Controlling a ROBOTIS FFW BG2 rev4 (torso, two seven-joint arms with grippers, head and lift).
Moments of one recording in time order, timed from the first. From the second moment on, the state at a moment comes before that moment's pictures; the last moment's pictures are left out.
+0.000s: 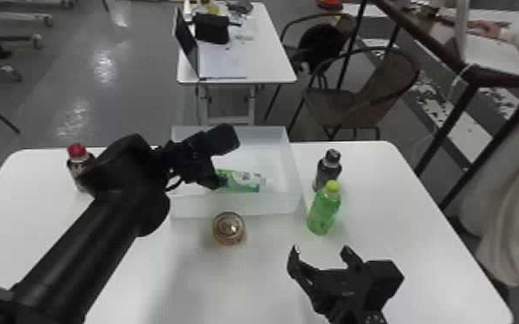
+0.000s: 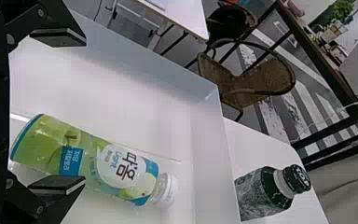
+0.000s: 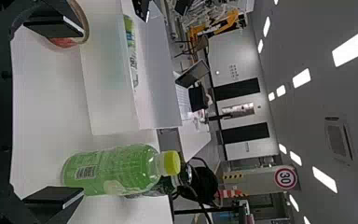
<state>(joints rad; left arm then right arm) -0.65 0.00 -0.33 -0.83 -0.71 0.07 -0.57 0.36 -0.05 0.17 -1.64 -0.19 -0.17 -0.02</state>
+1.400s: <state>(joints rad) 0.36 0.00 0.11 -1.55 0.15 -0.31 -0.29 0.50 -0.12 0.13 -1.79 -0.19 -0.15 -0.10</state>
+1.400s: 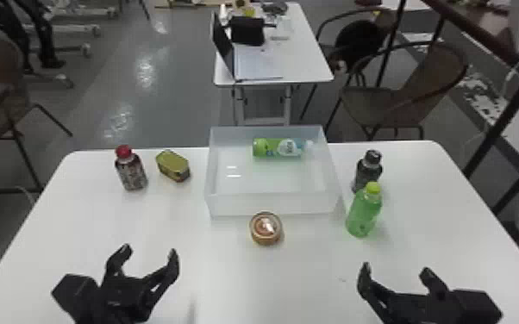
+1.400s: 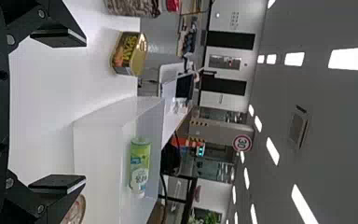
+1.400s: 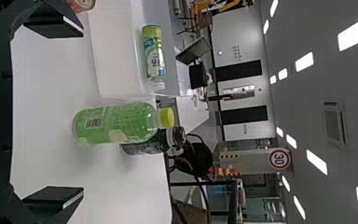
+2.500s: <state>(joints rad) 0.50 0.00 0.23 -1.54 0.11 -0.44 -0.26 0.53 -0.12 0.13 -1.81 -0.19 -0.15 -0.12</state>
